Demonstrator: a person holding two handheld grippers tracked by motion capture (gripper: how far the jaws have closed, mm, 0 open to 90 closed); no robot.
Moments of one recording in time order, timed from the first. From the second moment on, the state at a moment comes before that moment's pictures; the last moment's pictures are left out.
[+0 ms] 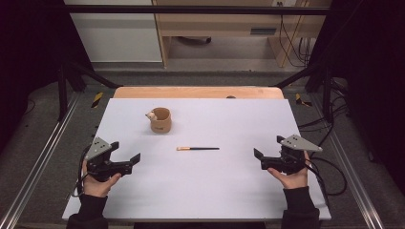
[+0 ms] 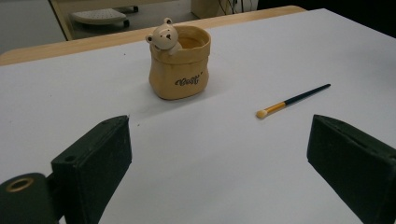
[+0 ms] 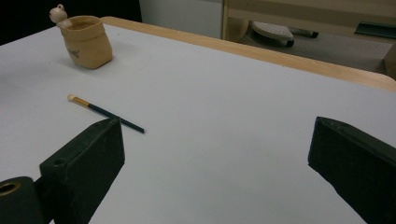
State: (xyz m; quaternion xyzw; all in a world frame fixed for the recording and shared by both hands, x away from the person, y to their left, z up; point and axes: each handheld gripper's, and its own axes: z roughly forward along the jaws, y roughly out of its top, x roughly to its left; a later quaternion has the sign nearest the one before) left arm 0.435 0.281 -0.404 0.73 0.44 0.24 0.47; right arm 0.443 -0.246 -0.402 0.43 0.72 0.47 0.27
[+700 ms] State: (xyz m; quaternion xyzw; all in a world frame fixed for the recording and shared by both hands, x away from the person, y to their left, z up) left arm 0.437 0.276 -0.412 0.74 0.43 0.24 0.45; right arm 0.447 -0.240 -0.404 0.43 0.73 0.45 0.27
